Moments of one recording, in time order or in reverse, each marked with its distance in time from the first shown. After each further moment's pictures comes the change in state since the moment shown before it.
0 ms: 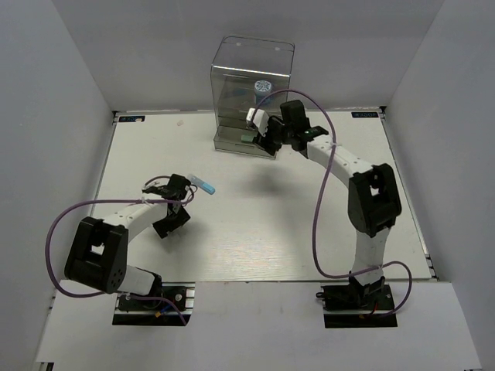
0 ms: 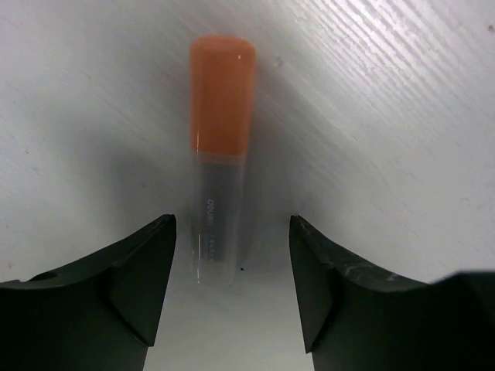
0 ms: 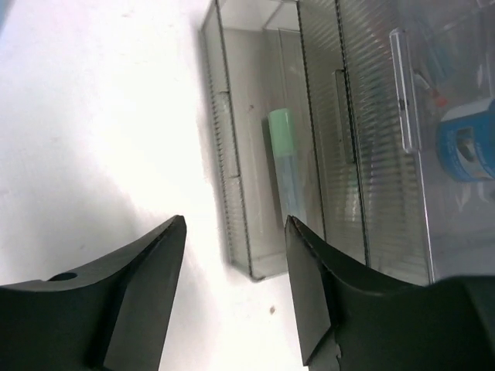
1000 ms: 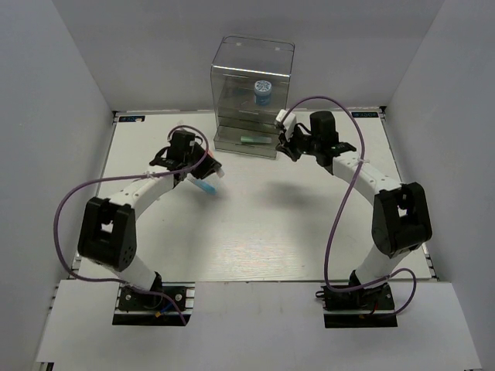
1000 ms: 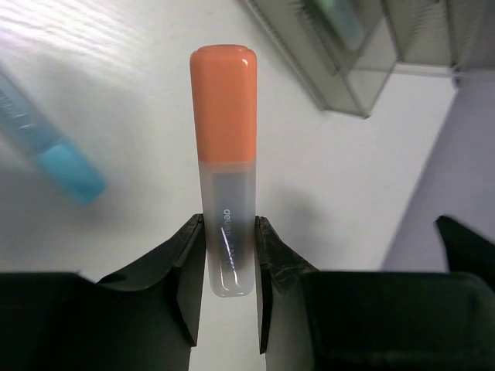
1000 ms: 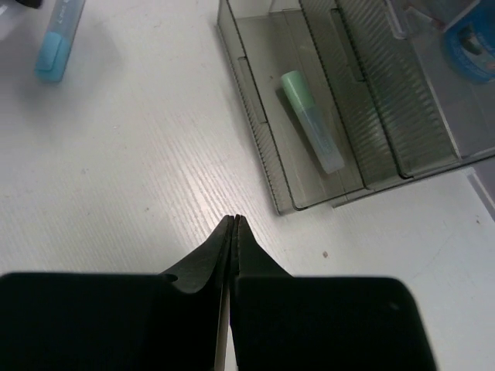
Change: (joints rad) left arm 0.005 0.144 0.333 0.451 0.497 0.008; right arm -0.113 -0.279 -0.368 0.184 -0.140 0.223
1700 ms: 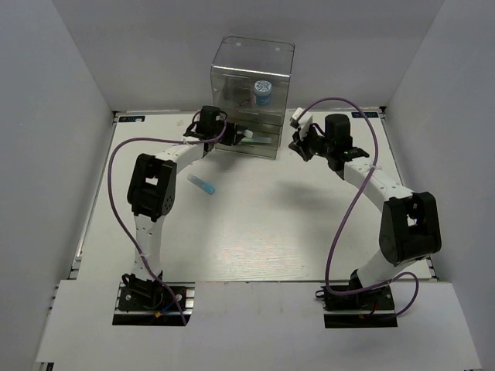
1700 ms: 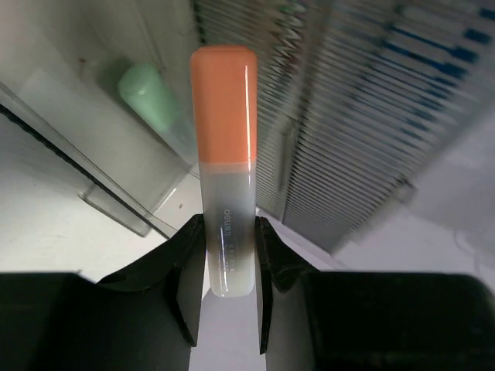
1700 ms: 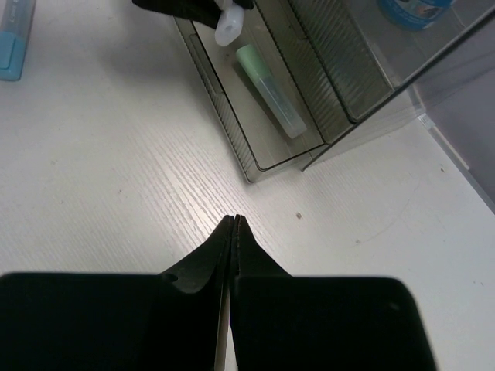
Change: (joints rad) left arm -0.033 0.623 0.595 0.227 0.079 -0.573; right arm -0.076 -0.083 -0.095 0.063 0.033 0.057
